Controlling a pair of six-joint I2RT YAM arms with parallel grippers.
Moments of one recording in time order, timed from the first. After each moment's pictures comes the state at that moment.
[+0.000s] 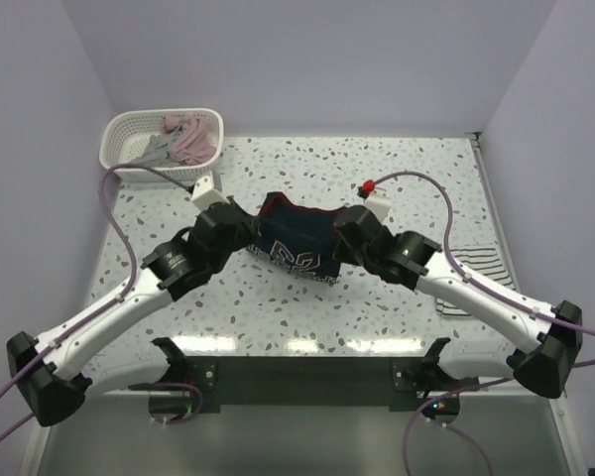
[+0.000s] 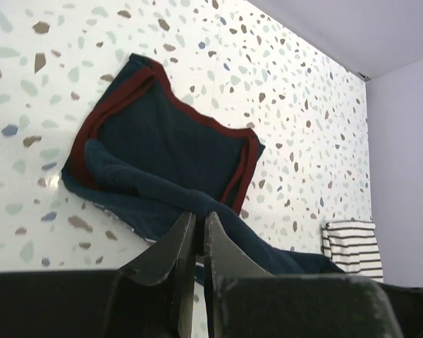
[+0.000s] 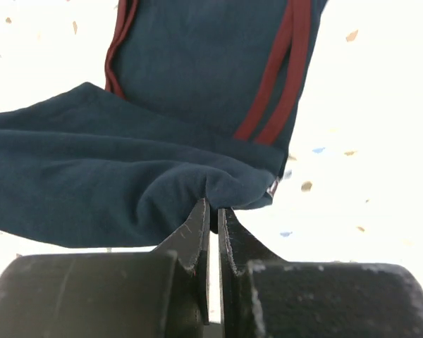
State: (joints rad) left arm -0.81 1.01 0.97 -0.47 -0.54 -0.97; right arm 0.93 1.20 1.10 -0.71 0.50 0.95
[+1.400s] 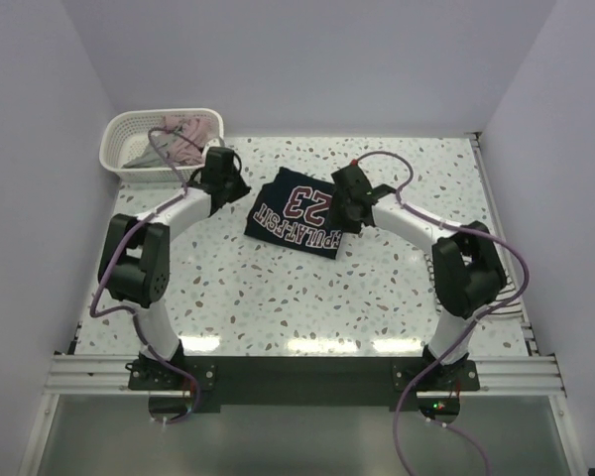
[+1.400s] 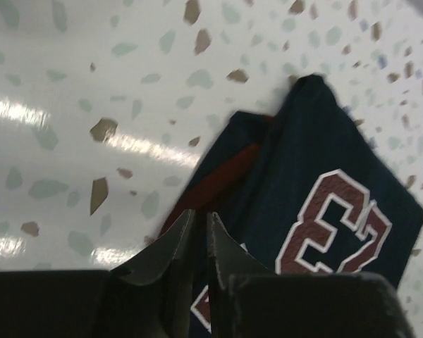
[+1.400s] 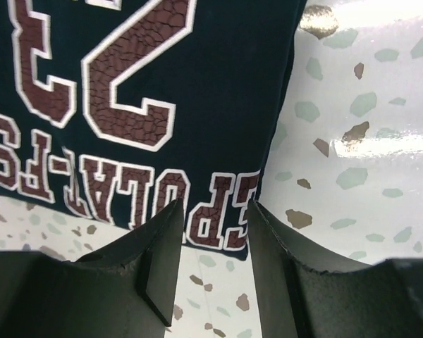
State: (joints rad) left arm -0.27 1.83 1.27 -0.10 -0.11 -0.70; right arm 0.51 1.79 1.31 -0.51 0.14 0.71
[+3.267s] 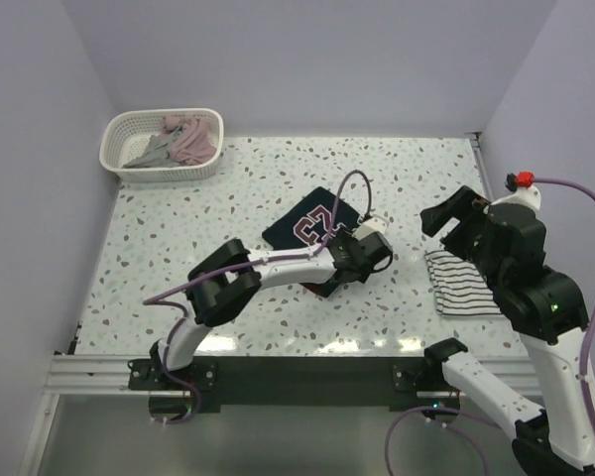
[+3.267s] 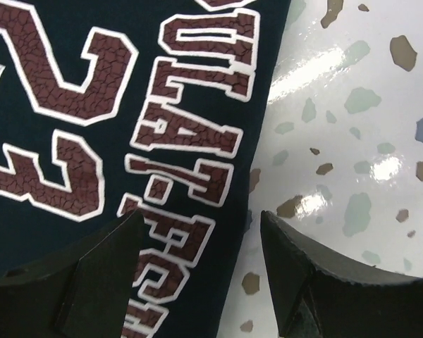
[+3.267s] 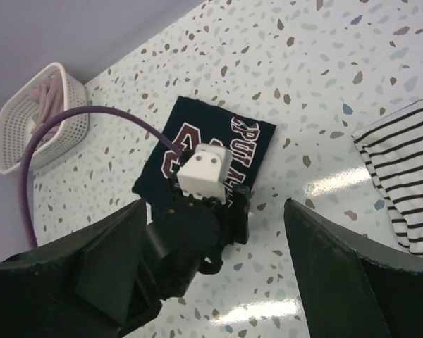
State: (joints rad) left arm -1.10 2.10 1.57 -0.42 -0.51 -0.44; right arm 0.37 0.80 1.35 -0.99 0.33 0.73
